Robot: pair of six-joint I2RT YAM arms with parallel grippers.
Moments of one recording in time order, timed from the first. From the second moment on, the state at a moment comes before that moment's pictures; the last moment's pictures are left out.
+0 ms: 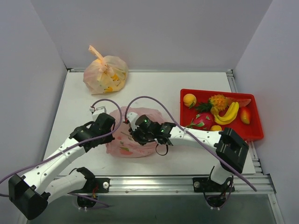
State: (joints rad) left arm -0.64 0.97 0.83 -0.88 -0.38 -0.80; right arm 1.07 1.67 1.09 -0.21 0.04 0.08
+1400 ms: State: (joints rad) left arm -0.56 0.97 0.79 -0.88 -0.39 -0.75; right arm 0.89 1.22 1.44 -0.41 -0.35 0.11
